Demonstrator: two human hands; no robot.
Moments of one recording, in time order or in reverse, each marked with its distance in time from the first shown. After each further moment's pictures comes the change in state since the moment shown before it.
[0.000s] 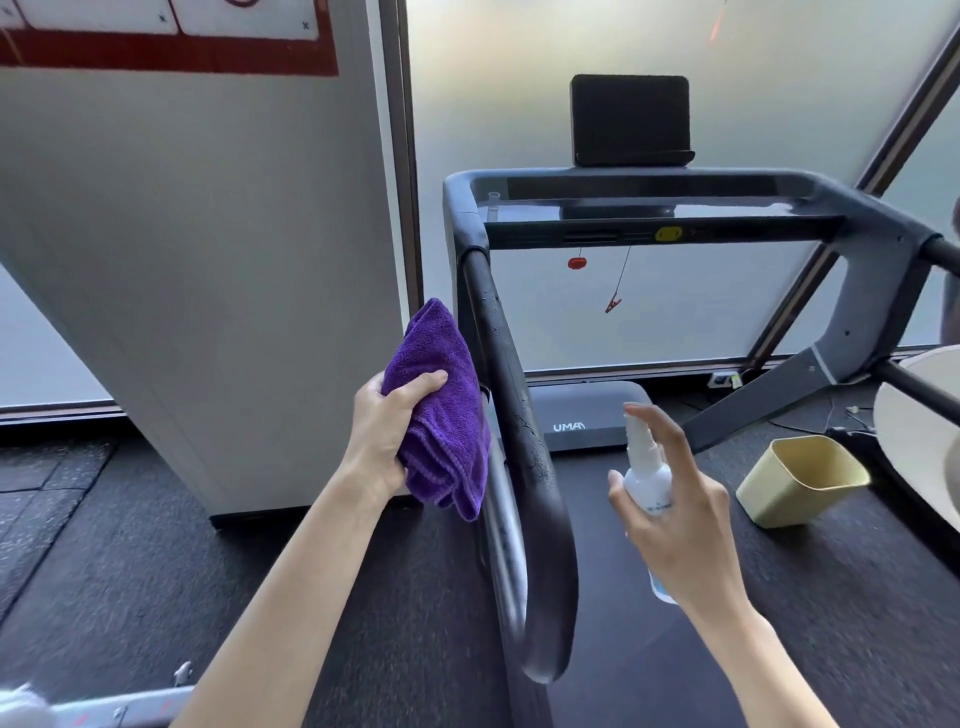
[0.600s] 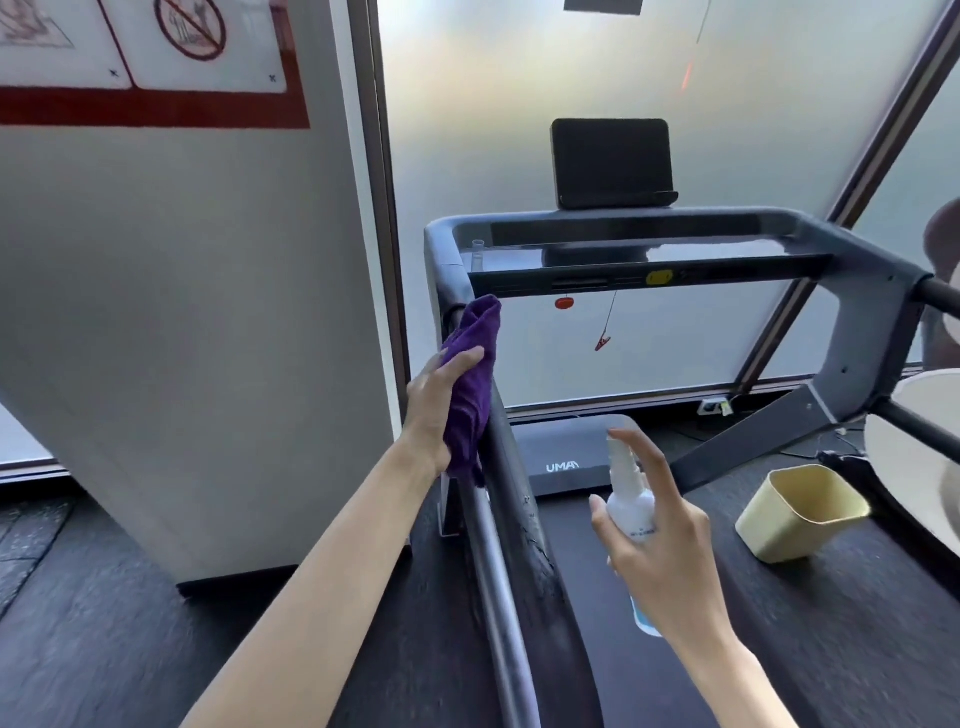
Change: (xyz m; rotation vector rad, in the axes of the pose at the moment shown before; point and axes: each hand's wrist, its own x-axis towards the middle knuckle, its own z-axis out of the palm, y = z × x) left_hand 0.120 0.005 0.071 0.043 -0.107 -0.073; right_hand 0.064 0.006 0.032 0.031 0.015 0.039
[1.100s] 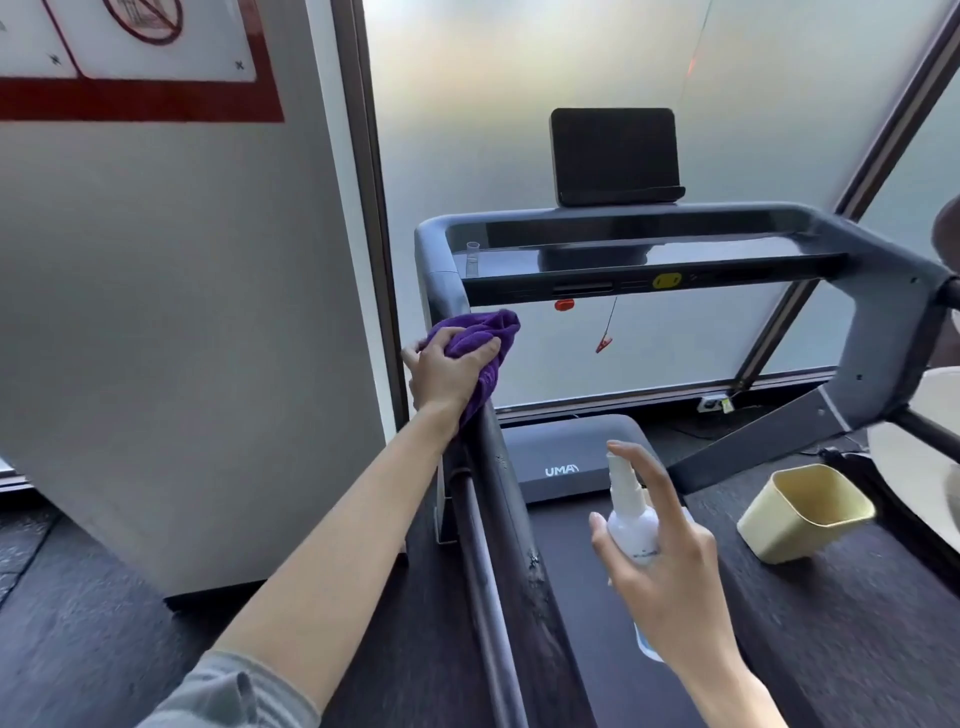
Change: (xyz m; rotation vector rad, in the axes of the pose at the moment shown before) left_hand 0.084 0.005 0.023 0.552 0.219 0.246; right_hand 0.028 0.018 0.017 0.006 0.006 0.004
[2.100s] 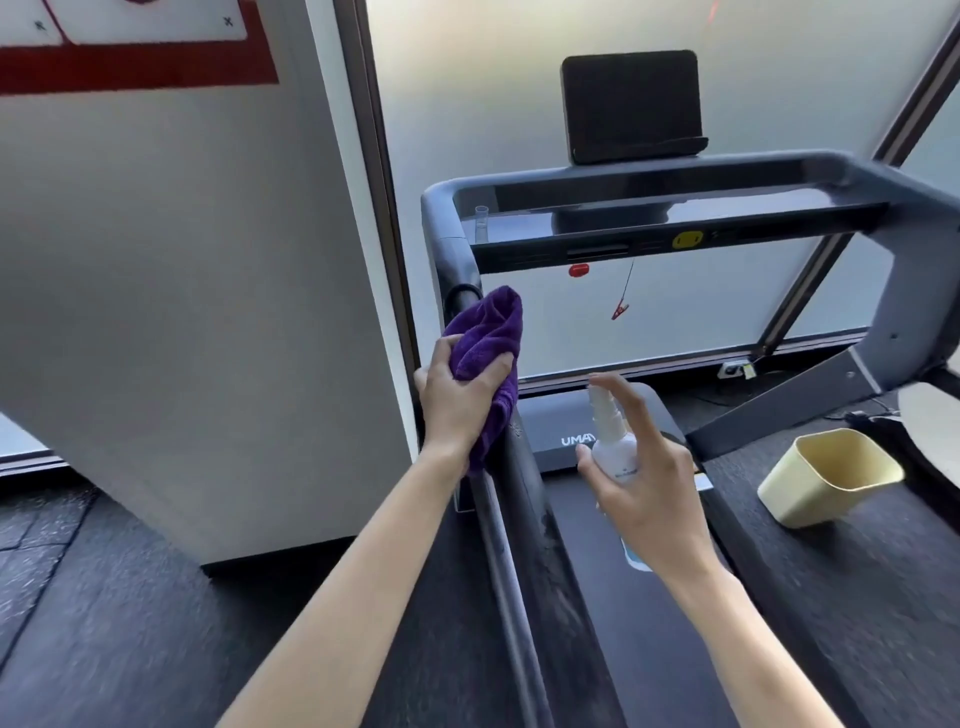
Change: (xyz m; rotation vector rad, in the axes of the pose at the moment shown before) left_hand -0.049 -0.032 -0.012 -0.093 -0.027 0.035; right_hand 0.036 0.005 0.024 0.009 -0.031 -0.027
